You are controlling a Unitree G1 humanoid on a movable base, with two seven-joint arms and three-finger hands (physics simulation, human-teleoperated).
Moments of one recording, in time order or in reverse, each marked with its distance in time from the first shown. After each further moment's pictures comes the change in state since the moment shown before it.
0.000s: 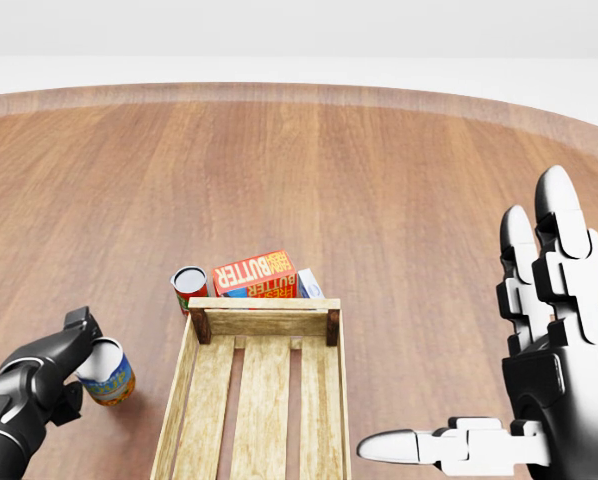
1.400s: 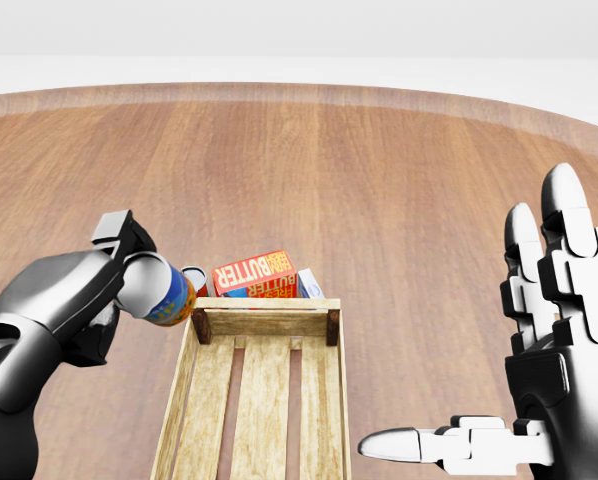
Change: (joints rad) left arm 0.433 -0.113 0.130 -1.491 0.100 0.053 -0.593; right arm -0.002 0.000 0.000 -0.006 0.001 0.000 -0.010
